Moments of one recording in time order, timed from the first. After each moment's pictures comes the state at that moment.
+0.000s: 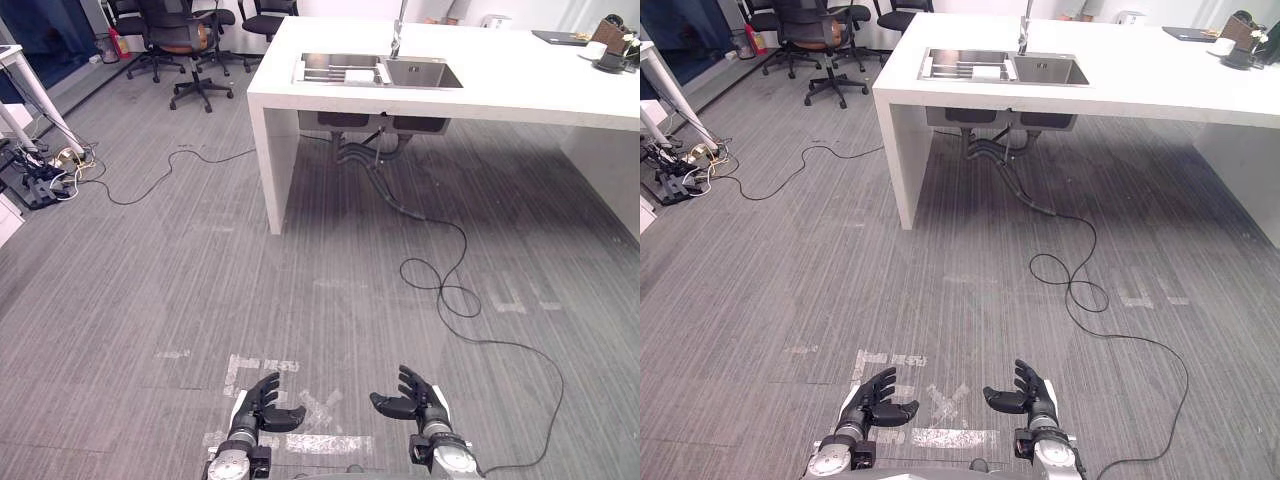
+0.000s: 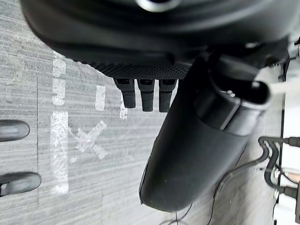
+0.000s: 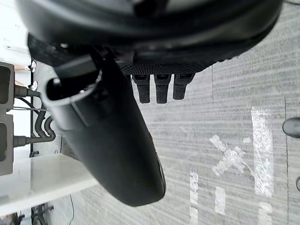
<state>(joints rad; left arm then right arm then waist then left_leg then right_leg) 0.18 0.10 -0.09 0.72 -0.10 -0.14 0.07 0.13 -0.05 -0.05 0.77 0.05 -0.13 -0.07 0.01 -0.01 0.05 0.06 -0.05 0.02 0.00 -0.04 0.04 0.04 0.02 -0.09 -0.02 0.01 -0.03</state>
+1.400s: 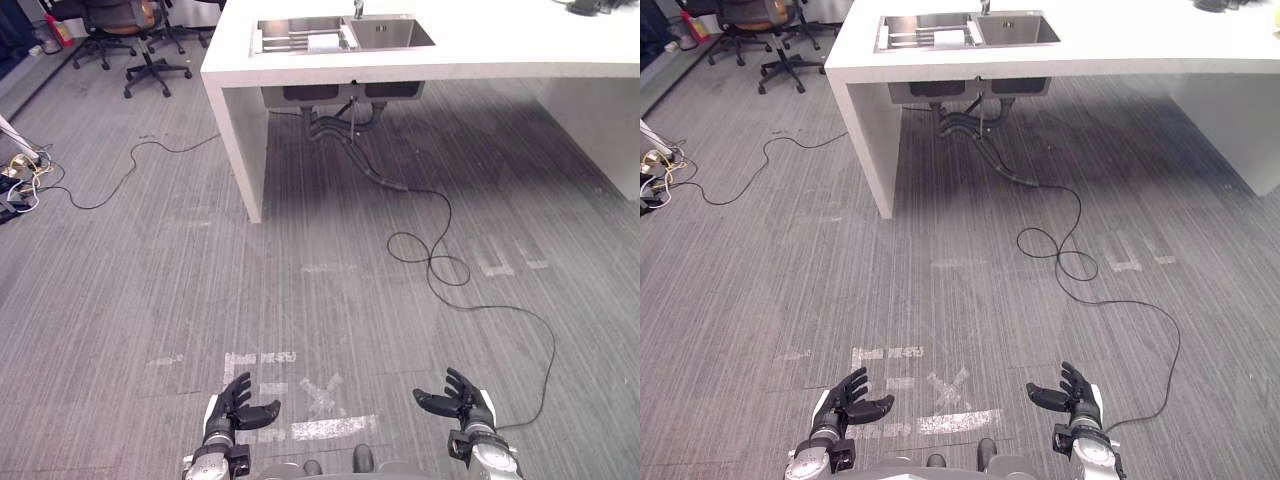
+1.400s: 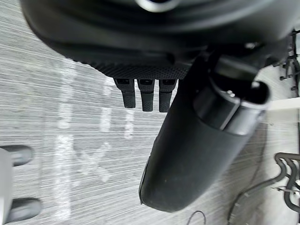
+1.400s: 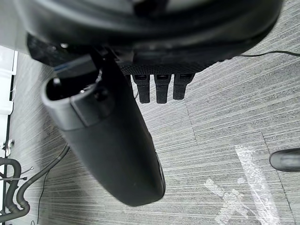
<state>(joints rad) 0.21 0.10 0.01 0.65 -0.14 -0.13 0.07 0.09 -0.14 -0.19 0.80 0.09 -0.12 -0.07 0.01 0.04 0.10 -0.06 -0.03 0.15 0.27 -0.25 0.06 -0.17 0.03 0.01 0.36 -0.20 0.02</state>
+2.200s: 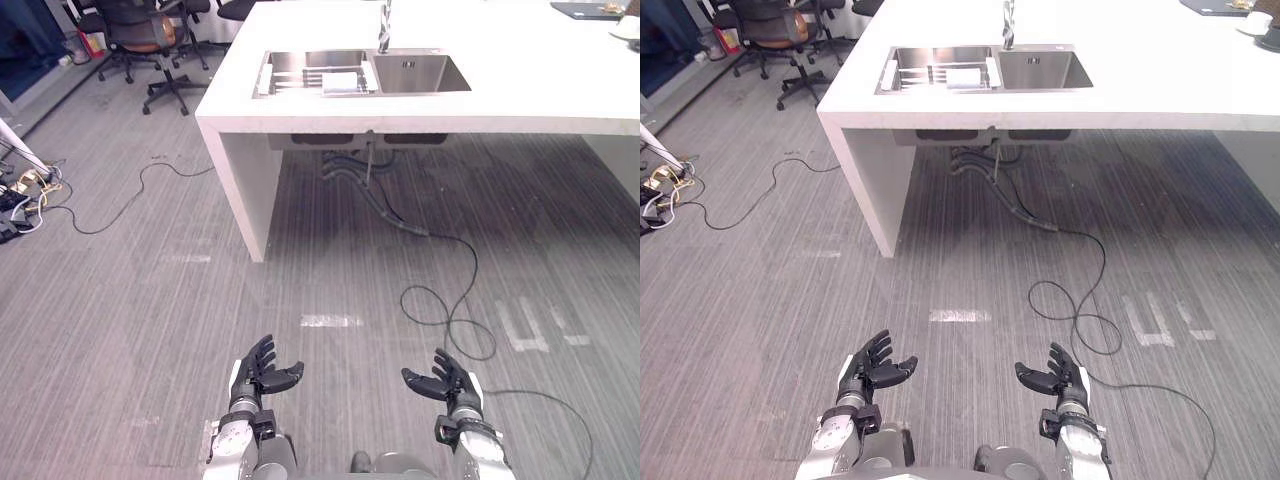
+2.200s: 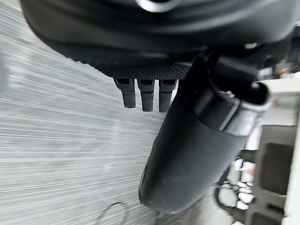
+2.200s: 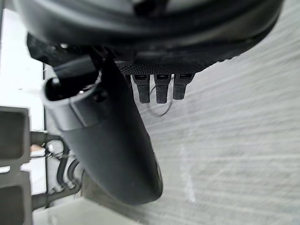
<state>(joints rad) 0.17 0.01 -0.01 0.51 -0.17 -0.12 0.08 0.11 -0.09 -0.12 0.66 0.14 -0.11 -0.10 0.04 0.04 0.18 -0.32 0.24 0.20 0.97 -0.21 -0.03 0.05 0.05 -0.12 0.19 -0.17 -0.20</state>
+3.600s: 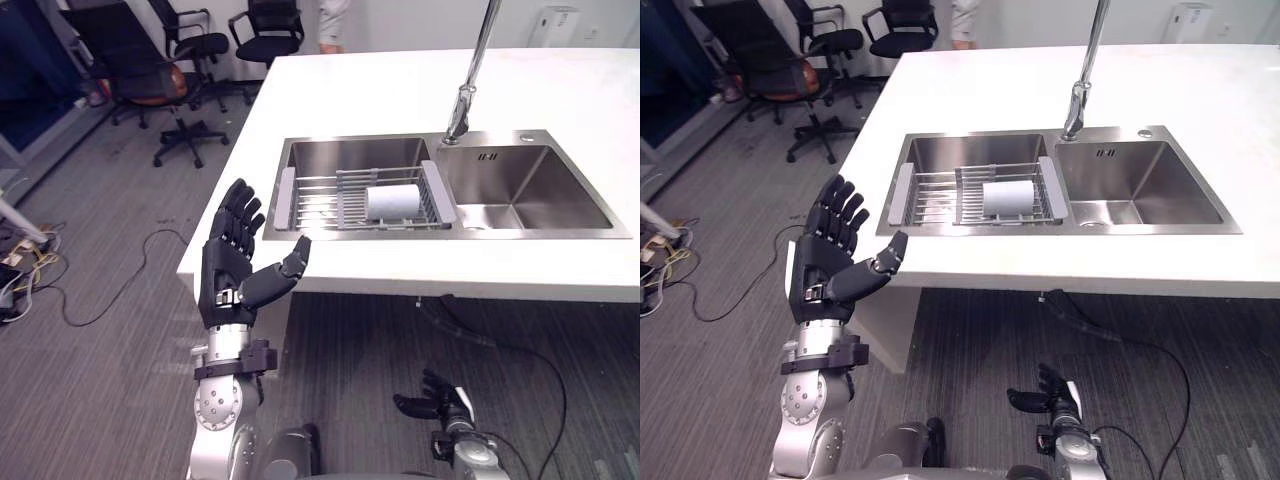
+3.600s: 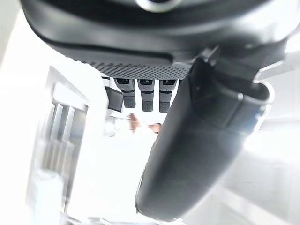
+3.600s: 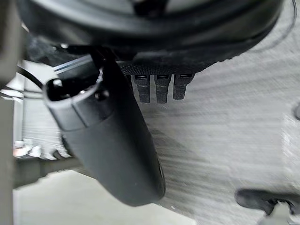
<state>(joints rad) 0.24 0.00 -0.13 -0.34 -0.20 -0.26 0.13 0.05 -0.14 -0.01 0.87 0.11 -0.10 -0.08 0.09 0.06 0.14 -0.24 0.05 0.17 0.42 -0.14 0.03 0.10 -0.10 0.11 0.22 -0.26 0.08</state>
